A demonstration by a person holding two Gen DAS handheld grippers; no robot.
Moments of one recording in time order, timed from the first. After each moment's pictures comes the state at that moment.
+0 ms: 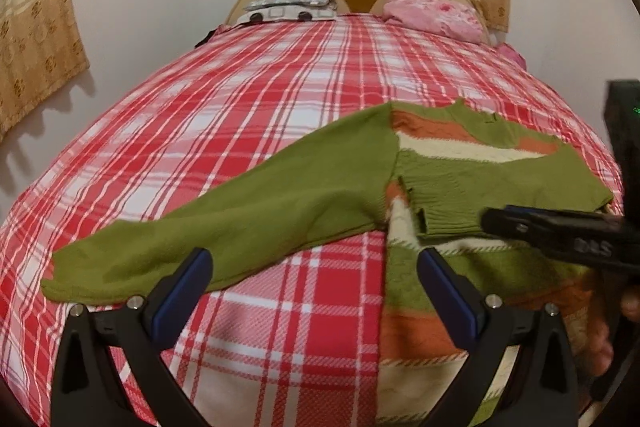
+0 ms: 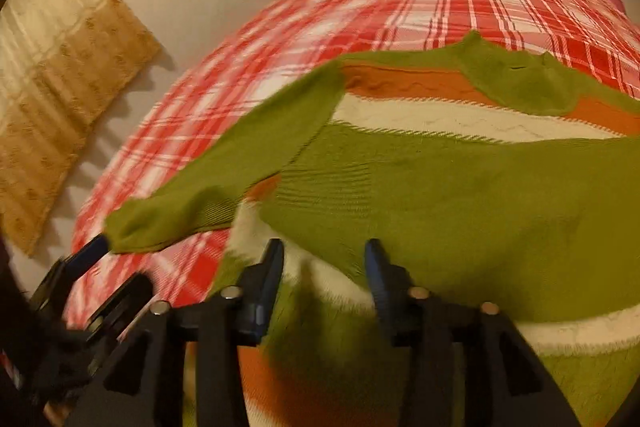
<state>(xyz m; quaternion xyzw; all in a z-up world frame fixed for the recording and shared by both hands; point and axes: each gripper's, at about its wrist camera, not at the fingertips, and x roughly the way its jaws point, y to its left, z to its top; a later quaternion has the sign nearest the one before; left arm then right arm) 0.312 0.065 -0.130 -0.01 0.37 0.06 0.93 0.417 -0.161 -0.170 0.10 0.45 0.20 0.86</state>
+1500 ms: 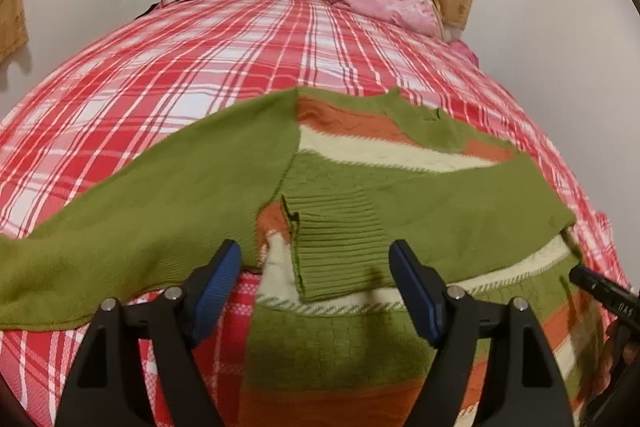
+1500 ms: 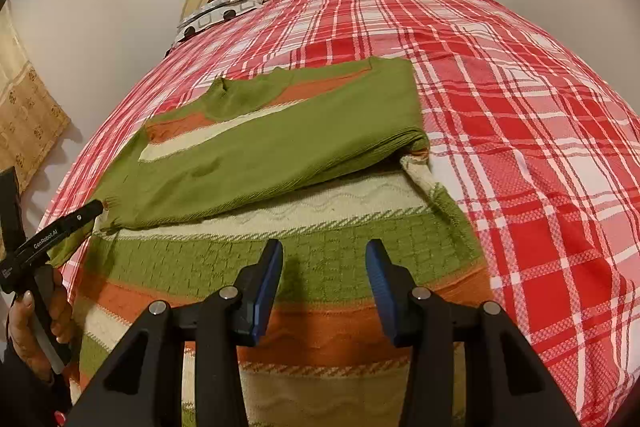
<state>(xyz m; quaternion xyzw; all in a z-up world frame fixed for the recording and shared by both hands) 0.374 0.017 -0.157 -0.07 0.40 -0.05 0.91 0.312 -0.361 -0.171 0.13 0.41 -0.01 0.90</state>
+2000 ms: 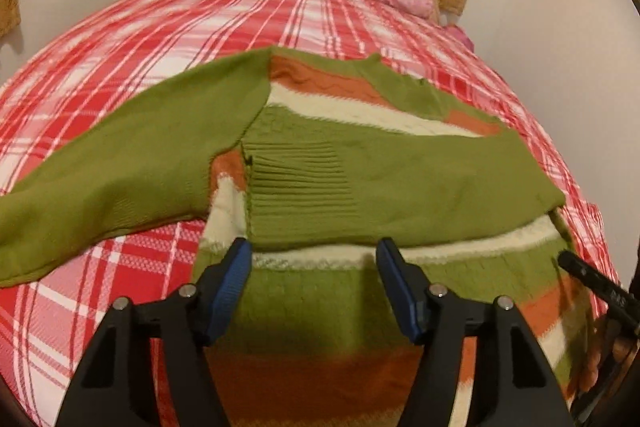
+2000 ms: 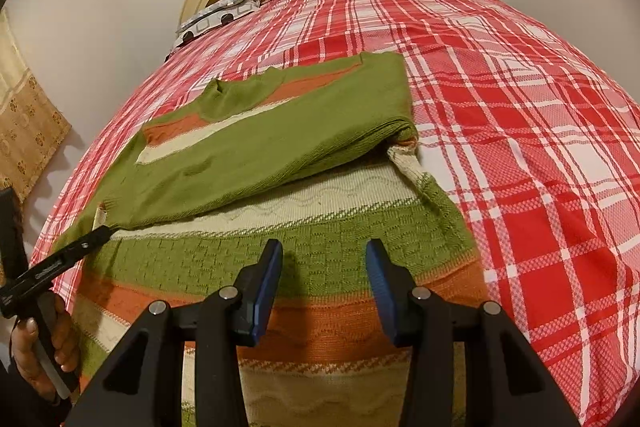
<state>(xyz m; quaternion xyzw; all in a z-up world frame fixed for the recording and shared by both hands) 0.370 0.000 -0.174 -0.10 0.44 -0.06 0.89 0.307 -0.371 -0.180 0.15 0.41 -0.01 0.90</state>
